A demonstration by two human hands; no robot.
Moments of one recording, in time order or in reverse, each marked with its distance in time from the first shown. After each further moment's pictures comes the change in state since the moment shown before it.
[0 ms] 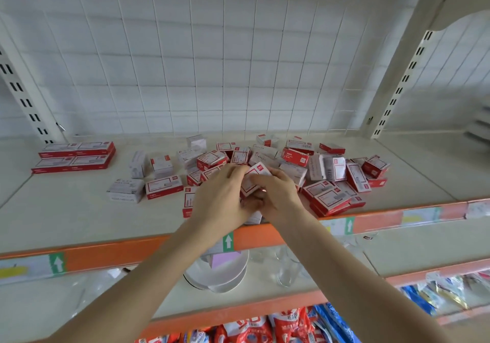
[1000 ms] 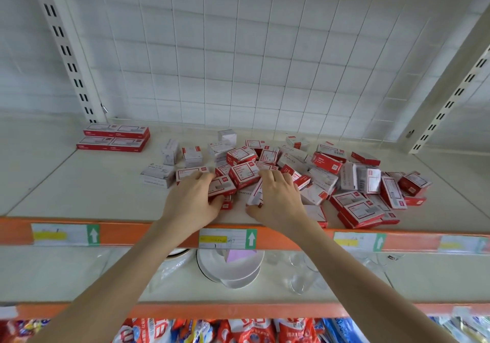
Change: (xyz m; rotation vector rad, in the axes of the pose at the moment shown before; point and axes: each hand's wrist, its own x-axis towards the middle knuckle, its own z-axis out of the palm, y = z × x) left_hand -0.027 -0.064 -0.025 0.101 -0.121 -0.369; right_hand 0.009 0.024 0.009 -1.762 -0.220 -0.617
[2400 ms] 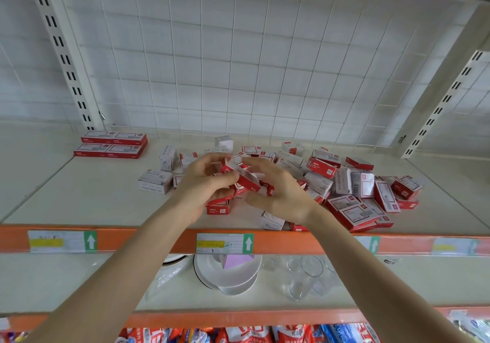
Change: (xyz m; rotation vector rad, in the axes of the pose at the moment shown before) left_hand 0.012 0.025 -0.025 -1.402 -0.147 -0.207; right_hand -0.004 0.003 -0.037 0.628 0.024 -0.340
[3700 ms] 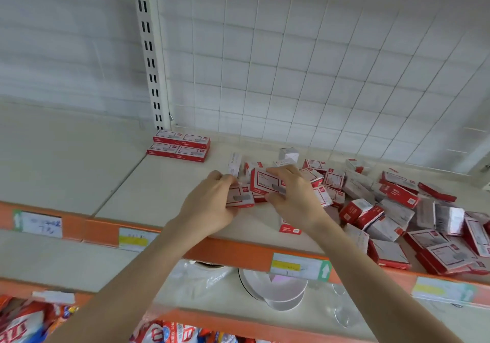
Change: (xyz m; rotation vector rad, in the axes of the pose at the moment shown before) left_hand -0.008 0.010 -0.111 1.365 0.086 0.132; right_hand 0.073 -0.035 0.080 -0.250 0.049 0.162
